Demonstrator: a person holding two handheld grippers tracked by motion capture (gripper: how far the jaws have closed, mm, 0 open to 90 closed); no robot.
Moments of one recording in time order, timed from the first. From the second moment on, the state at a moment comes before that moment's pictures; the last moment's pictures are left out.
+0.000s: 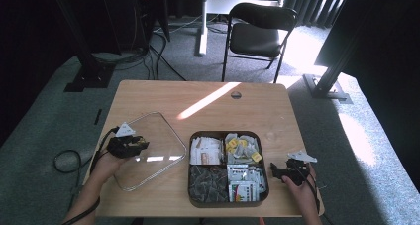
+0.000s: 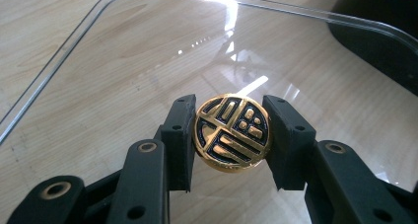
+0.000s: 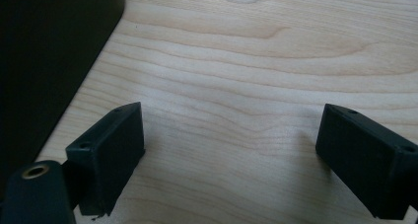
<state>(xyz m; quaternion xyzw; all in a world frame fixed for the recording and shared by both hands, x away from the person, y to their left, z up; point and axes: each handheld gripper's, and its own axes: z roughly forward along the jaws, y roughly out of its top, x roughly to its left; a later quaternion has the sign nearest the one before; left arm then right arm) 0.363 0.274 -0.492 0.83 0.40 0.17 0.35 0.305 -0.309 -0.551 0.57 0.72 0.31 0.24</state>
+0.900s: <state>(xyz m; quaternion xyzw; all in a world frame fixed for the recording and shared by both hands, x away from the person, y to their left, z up) 0.389 0.270 -0.521 0.81 0.43 0.19 0.35 0.305 -0.309 -0.551 0.57 0.72 0.31 0.24</state>
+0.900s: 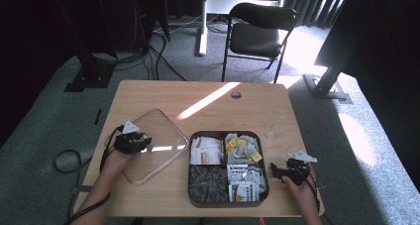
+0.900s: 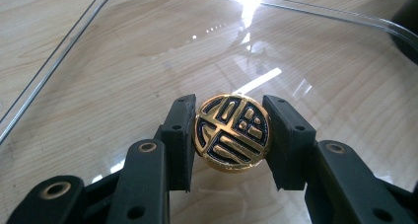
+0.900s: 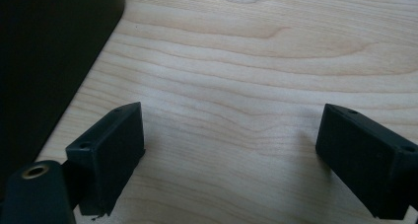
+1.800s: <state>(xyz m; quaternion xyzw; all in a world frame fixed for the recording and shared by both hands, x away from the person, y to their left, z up) 0.385 0.271 -0.510 0.80 0.44 0.15 0.38 0.305 -0.309 -0.551 0.57 0.72 0.31 0.24</state>
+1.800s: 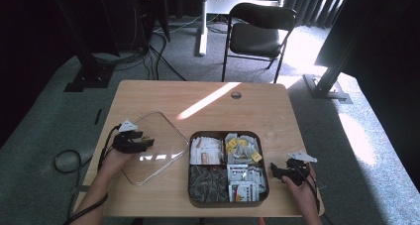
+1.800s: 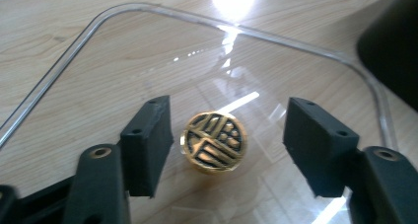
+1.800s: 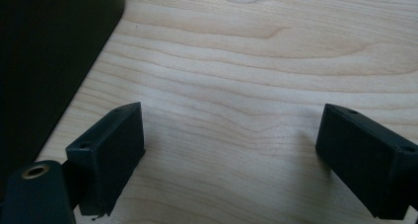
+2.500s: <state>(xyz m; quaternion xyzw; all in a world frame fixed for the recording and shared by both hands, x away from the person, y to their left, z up) 0.353 0.240 -0.509 0.82 0.36 0.12 0.42 0.305 -0.309 -0.551 0.57 0.72 0.31 0.24</state>
